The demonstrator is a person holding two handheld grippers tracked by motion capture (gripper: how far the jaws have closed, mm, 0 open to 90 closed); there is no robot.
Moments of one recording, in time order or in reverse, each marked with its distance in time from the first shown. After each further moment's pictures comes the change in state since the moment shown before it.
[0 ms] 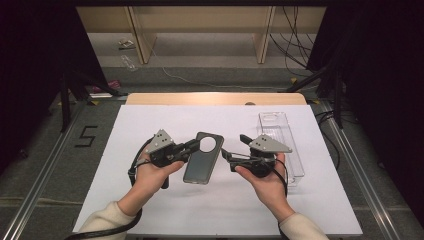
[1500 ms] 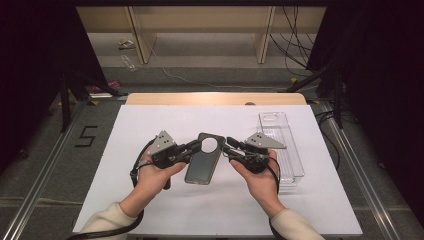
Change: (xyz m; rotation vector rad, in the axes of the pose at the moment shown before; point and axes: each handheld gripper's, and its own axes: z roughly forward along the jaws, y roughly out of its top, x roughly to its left) left arm -0.004 -0.002 0.003 -0.012 -0.001 0.006; right arm 0.003 -0.001 0.016 0.002 0.031 0.104
